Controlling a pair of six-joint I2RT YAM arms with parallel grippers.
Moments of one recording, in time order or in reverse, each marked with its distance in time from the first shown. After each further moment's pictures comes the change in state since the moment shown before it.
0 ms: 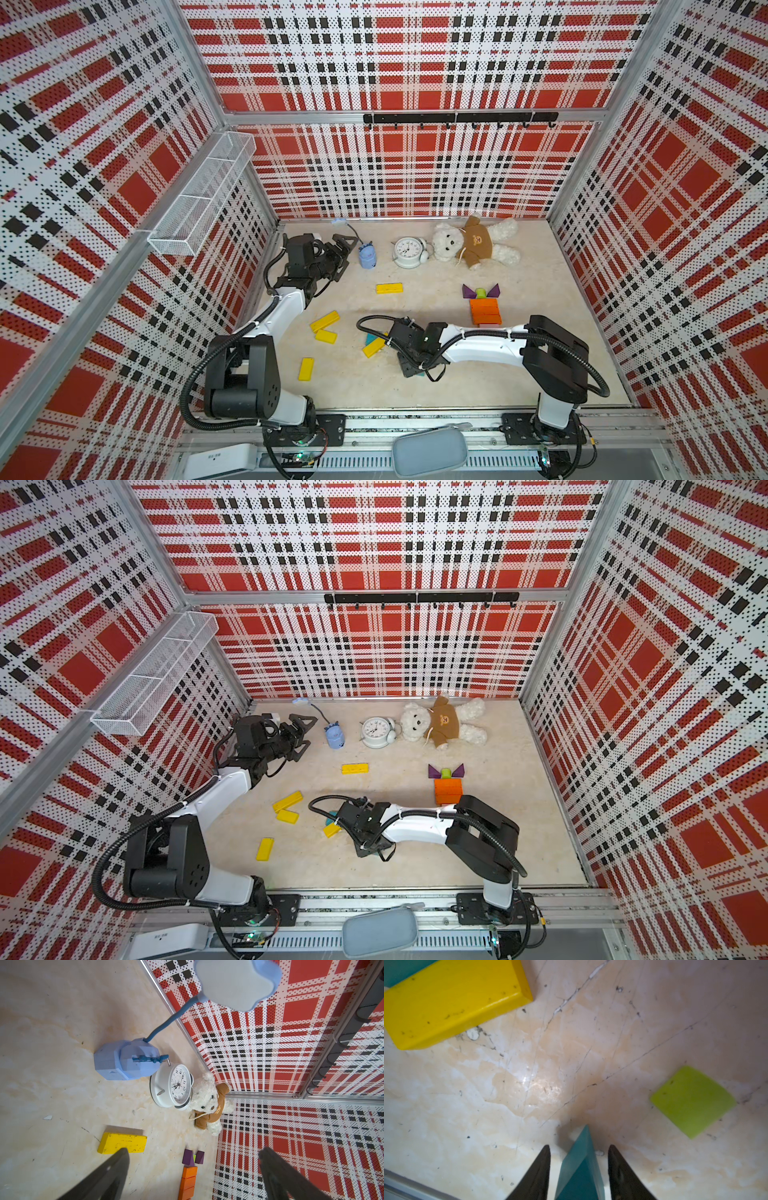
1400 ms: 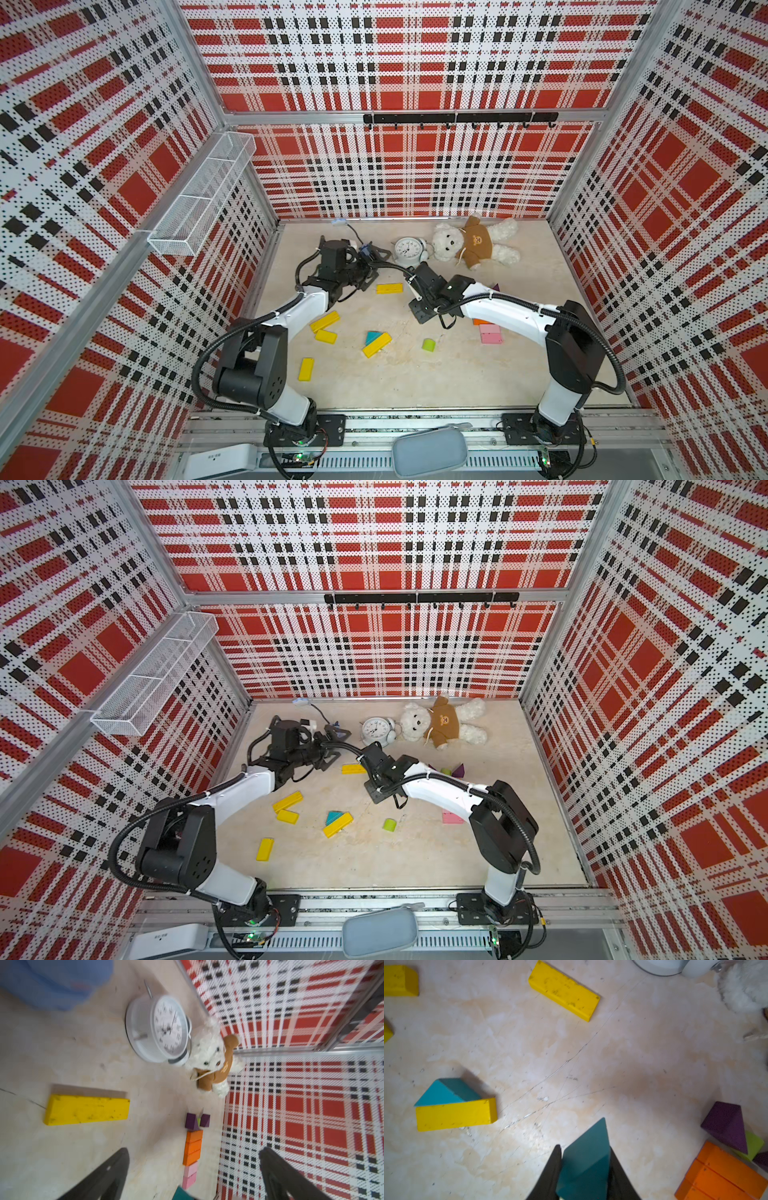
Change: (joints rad) left arm -0.254 0.119 0.000 0.005 0.002 0.010; right arm -0.343 -0.034 0.198 0.005 0.015 -0.607
